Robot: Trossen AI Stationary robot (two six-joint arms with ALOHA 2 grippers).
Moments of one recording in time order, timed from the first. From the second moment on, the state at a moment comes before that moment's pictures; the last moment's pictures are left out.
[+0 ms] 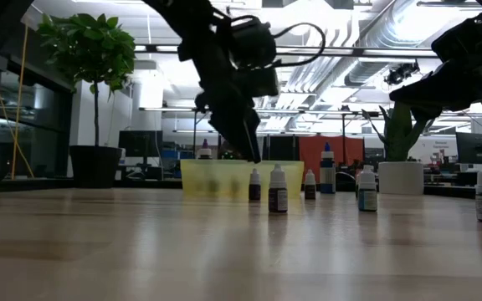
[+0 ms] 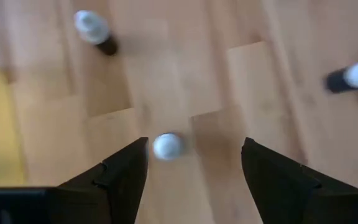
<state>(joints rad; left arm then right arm) 0.17 1.95 1.47 -0.60 0.15 0.38 -0.04 0.16 0.01 0.03 0.01 0.04</state>
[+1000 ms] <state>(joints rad) 0.18 1.98 1.33 -0.37 0.14 0.32 -0.04 0.16 0.01 0.03 0.01 0.04</state>
